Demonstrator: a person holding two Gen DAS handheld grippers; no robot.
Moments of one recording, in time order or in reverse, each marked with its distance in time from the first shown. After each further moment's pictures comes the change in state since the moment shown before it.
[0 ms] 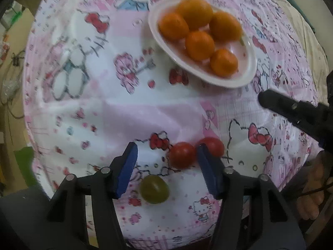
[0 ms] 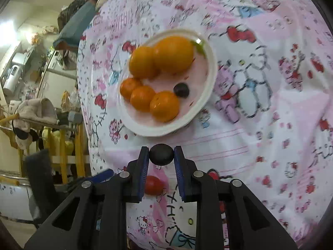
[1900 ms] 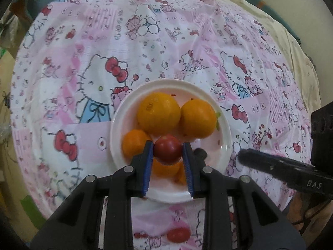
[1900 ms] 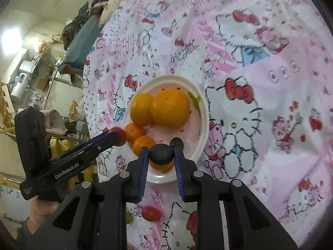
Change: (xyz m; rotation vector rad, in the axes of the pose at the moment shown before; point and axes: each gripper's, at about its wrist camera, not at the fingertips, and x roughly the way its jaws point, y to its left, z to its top) left arm -0.023 -0.045 0.133 0.108 -0.189 -0.047; right arm -0.013 -0.017 0.078 -0.002 -0.022 0.069
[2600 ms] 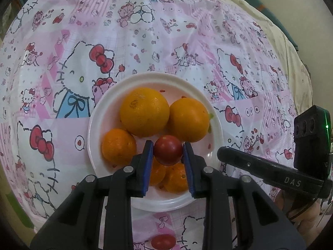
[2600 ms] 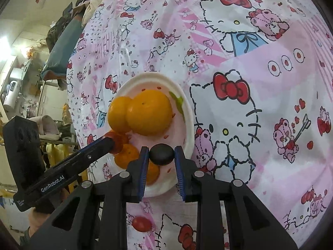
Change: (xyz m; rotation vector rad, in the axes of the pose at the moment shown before) left arm 0.020 0.000 0.007 -0.056 0.043 -0.089; right arm 0.022 -0.023 0.012 0.070 0.026 -0.040
